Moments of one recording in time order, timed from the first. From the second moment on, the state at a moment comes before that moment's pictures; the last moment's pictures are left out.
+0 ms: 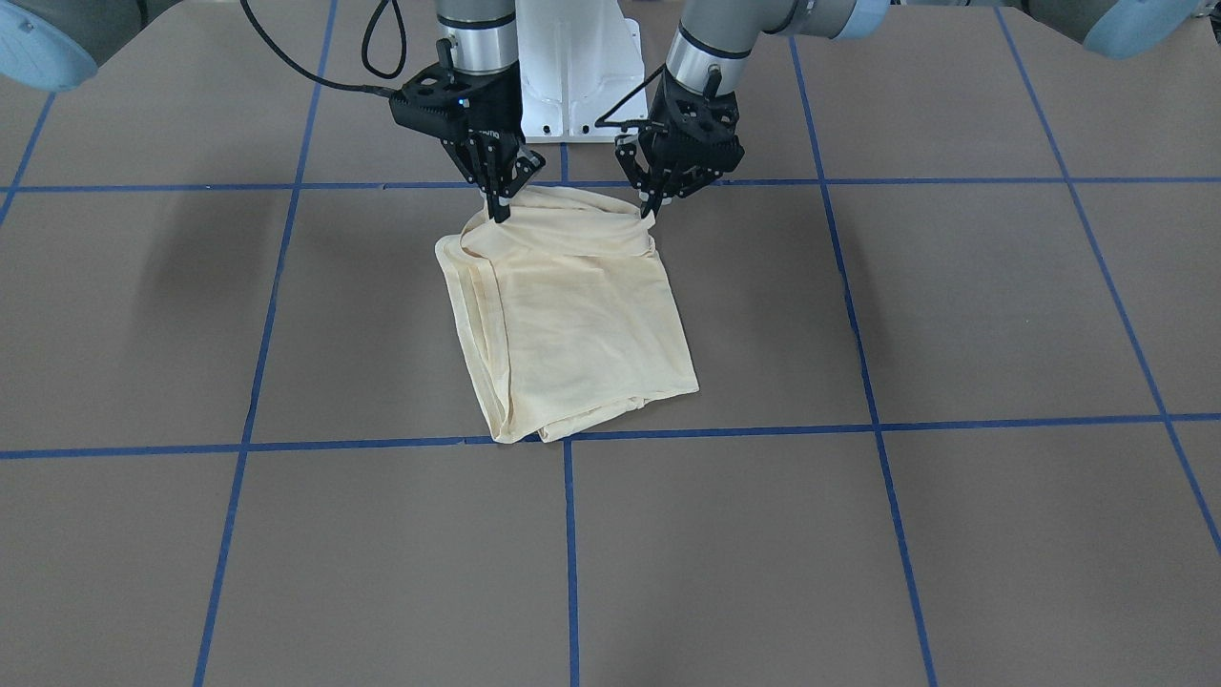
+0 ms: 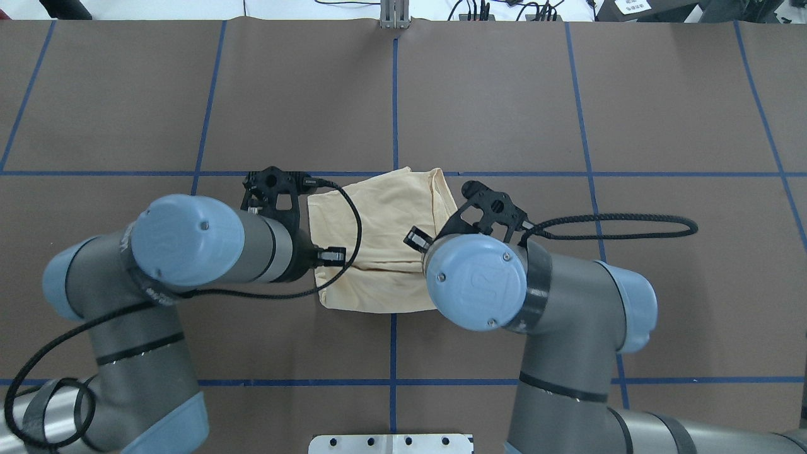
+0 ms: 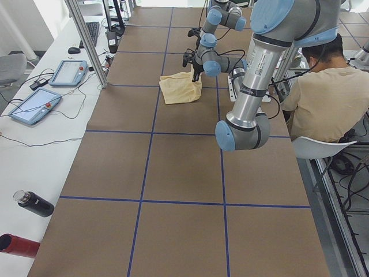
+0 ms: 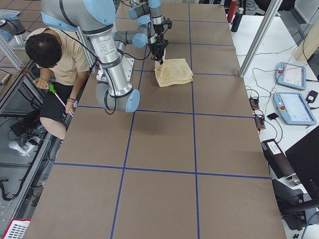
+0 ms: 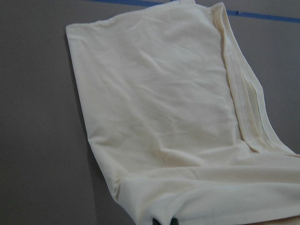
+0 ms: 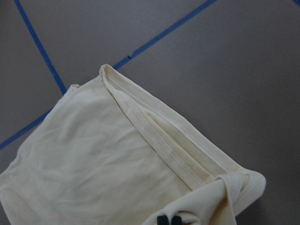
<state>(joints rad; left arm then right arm) -0.46 -2.08 -1.97 -1.69 -1.70 -1.22 0.35 -0.94 1.96 -1.76 1.43 1.92</state>
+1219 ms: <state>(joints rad) -0.63 -2.18 -1.60 -1.83 -1.70 -1.02 0.56 -0.65 1.37 -1.48 1.48 1.78</state>
